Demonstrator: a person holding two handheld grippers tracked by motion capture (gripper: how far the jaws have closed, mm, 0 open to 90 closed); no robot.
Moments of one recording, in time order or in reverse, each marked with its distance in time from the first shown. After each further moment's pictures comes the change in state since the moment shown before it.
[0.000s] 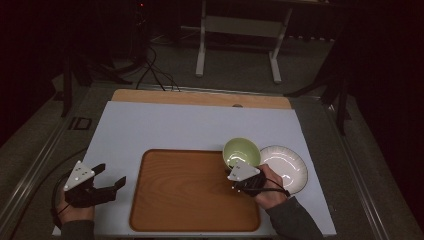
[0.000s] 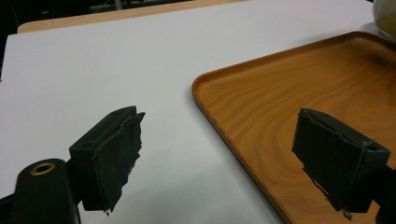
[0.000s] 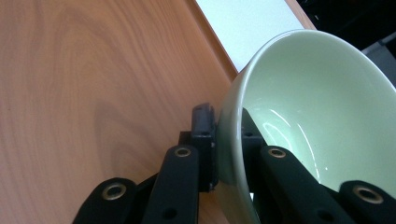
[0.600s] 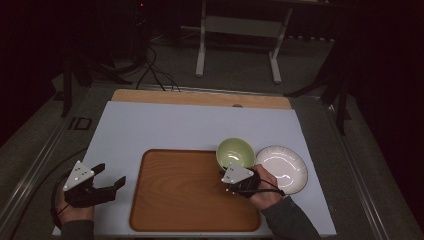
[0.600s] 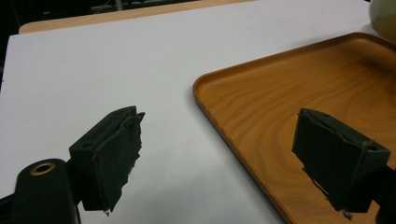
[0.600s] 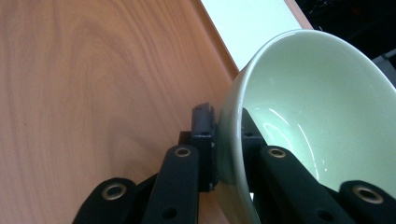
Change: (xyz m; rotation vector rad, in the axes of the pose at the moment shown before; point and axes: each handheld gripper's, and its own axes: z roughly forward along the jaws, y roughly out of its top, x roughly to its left) left arm 0.000 0.000 0.000 -0.003 0.000 -0.001; right arm 0.009 0.011 0.004 -0.017 0.014 -0.043
